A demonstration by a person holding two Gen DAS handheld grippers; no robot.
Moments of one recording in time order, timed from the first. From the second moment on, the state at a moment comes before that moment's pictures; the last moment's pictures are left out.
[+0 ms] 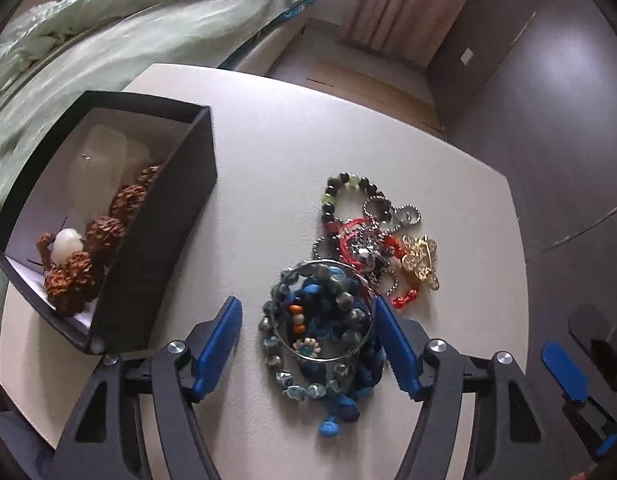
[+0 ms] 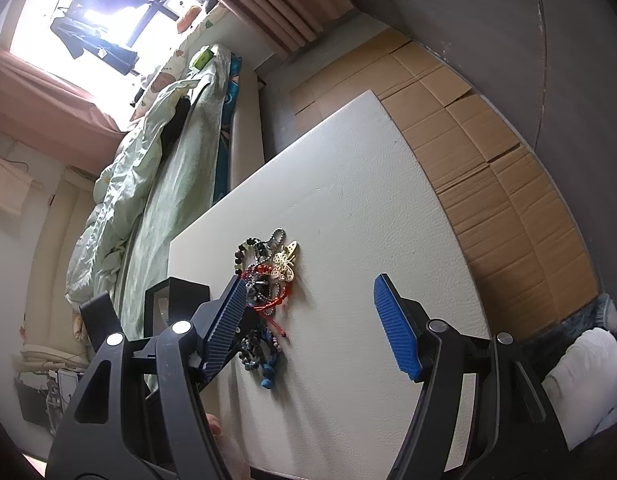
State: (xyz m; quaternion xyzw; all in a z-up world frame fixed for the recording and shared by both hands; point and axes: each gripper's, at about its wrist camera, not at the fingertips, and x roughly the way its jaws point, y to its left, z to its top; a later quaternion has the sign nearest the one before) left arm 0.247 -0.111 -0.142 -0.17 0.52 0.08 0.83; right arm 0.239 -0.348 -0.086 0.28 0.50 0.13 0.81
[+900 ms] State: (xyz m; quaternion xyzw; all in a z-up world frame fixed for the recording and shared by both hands) left arm 0.221 -0.053 -0.098 -0.25 0.49 0.01 0.83; right arm 0.239 -0.266 -0.099 0.14 0.53 0.19 0.81
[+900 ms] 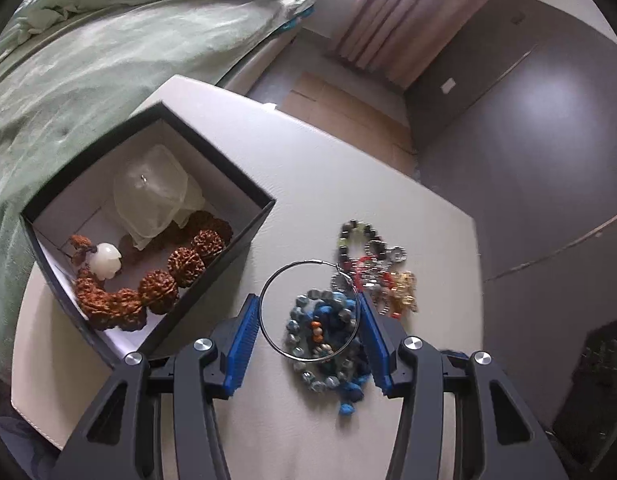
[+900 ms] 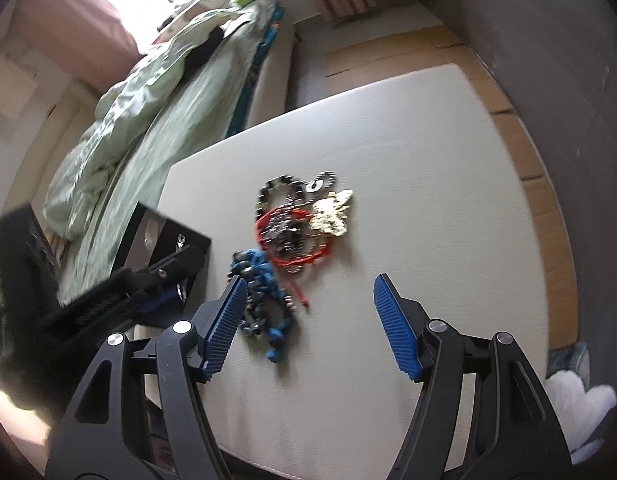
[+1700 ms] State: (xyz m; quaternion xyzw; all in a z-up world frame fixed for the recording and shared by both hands) left arm 0.203 0.030 -0.041 -0.27 0.43 0.01 0.86; right arm 0.249 -0.202 -0.134 0.10 0.58 0.22 0.78
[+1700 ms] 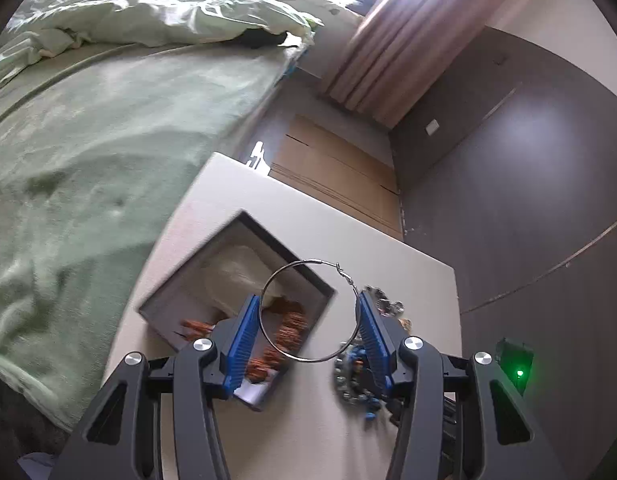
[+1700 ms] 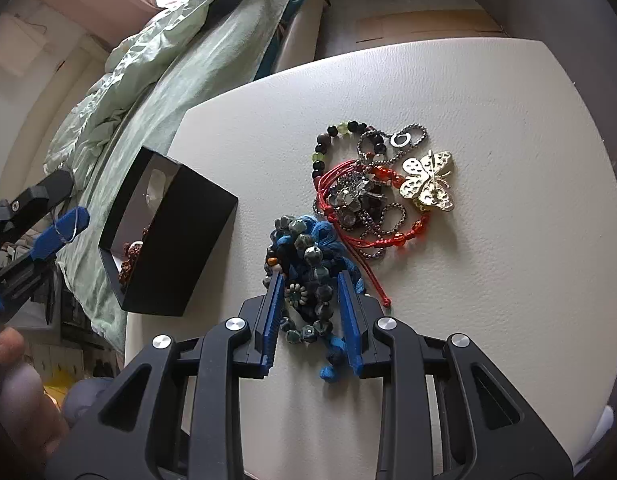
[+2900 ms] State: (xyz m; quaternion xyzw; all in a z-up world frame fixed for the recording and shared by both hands) left arm 0.197 0.113 -0.044 -0.30 0.44 0.03 0.85; right arm 0.225 -0.139 -0.032 0.19 0.42 0.34 0.82
